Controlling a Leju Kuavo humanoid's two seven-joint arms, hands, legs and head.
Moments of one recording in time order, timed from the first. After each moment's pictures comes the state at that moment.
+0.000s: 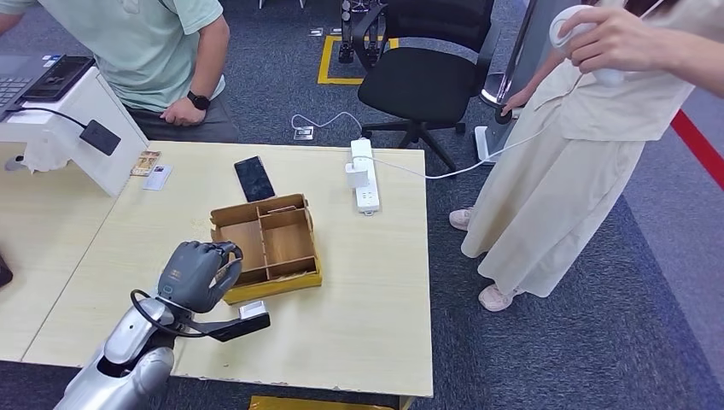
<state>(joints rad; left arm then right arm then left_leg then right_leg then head) -0.12 0.38 -0.38 -1.54 -0.94 0.21 -0.13 -0.06 0.23 -0.75 -0.30 0.81 -0.61 -0.30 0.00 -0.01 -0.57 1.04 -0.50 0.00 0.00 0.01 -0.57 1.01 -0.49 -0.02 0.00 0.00</state>
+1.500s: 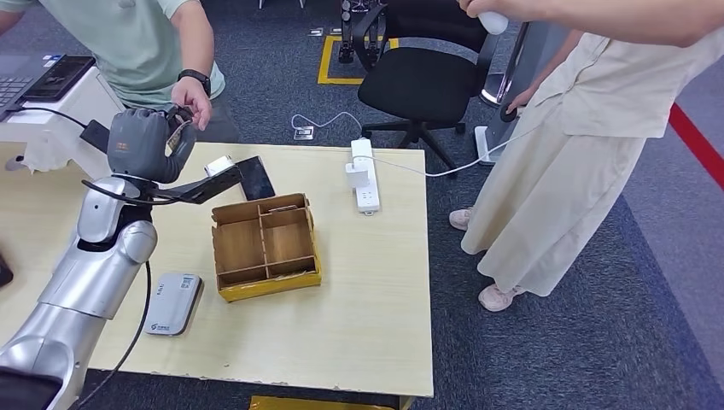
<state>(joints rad) -0.64 0.35 -0.34 -1.23 -0.92 0.32 -0.07 -0.07 0.23 -0.74 -0.28 0.87 -0.61 -0.27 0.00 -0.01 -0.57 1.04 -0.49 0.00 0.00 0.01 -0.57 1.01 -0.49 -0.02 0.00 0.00</state>
